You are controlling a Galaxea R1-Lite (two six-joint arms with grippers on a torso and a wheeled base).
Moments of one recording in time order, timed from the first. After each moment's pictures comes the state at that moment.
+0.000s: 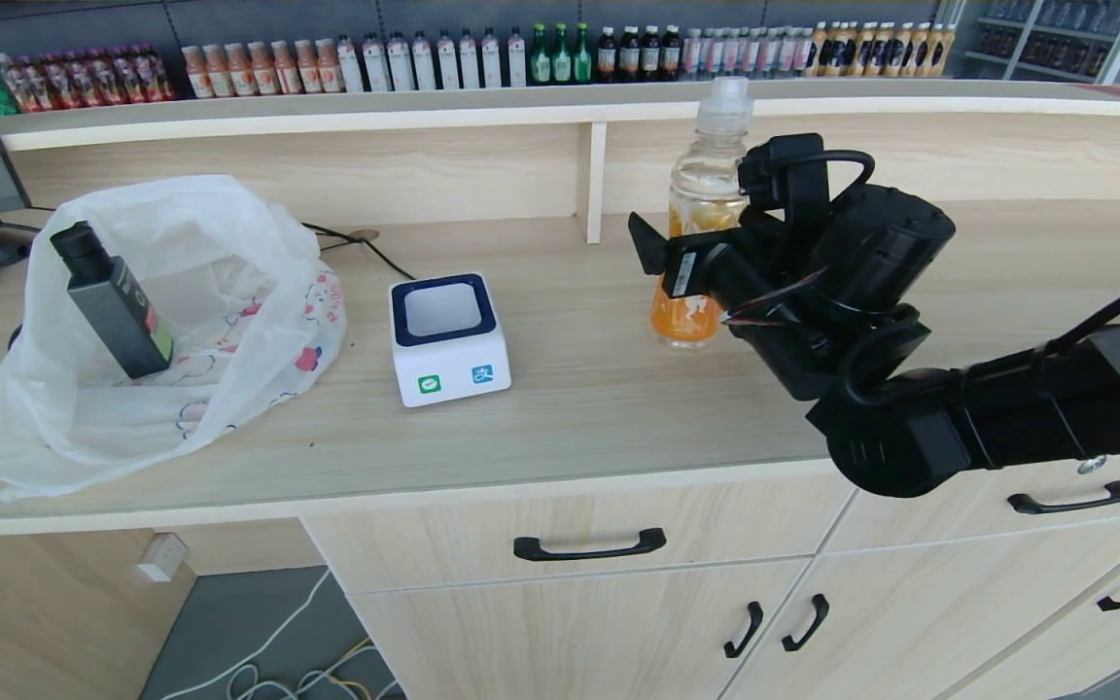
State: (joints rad) left arm 0.00 0.00 0.00 0.00 0.00 0.00; right arm 0.54 2.03 -1.25 -1.11 -0.23 -0.13
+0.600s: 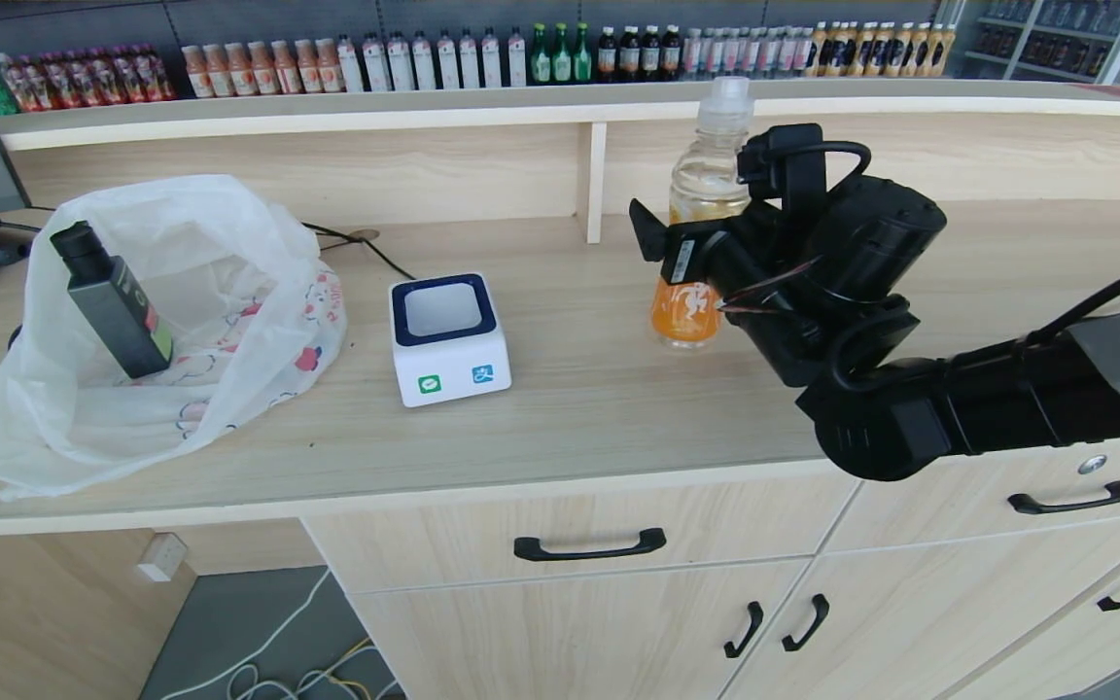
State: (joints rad) left arm 0.00 0.00 0.00 0.00 0.00 0.00; right arm 0.53 2.06 -1.31 -1.11 -0.23 -0.13
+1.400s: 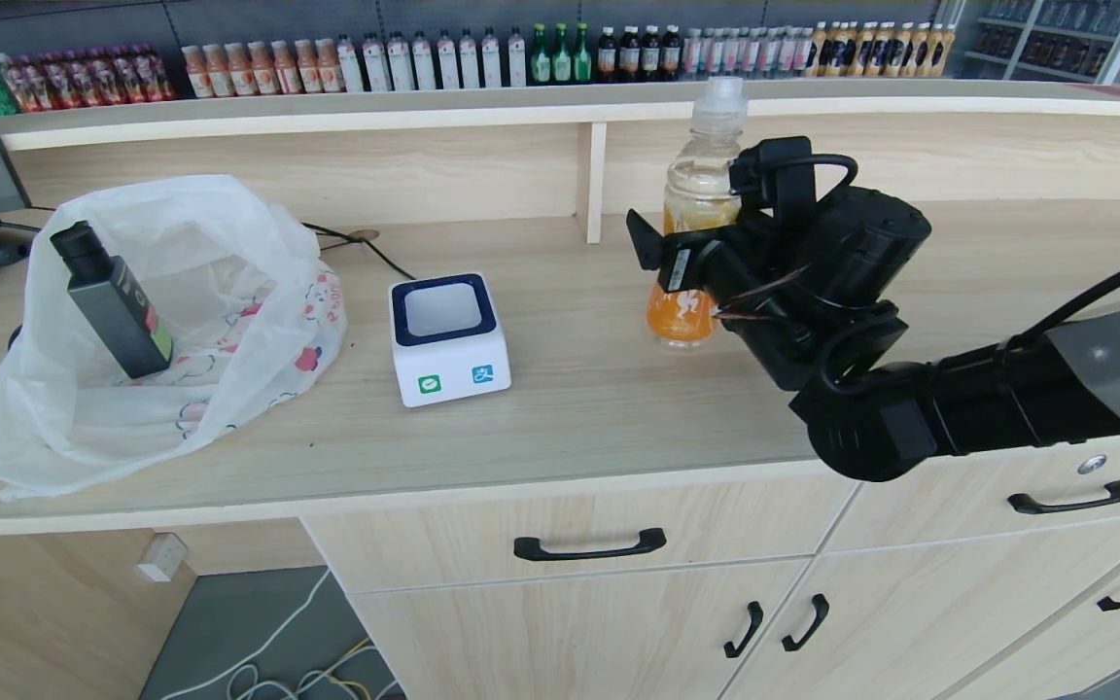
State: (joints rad) left arm 0.00 0.00 0.00 0.00 0.00 0.00; right arm 0.52 2.08 -1.32 -1.11 -0.22 -0.13
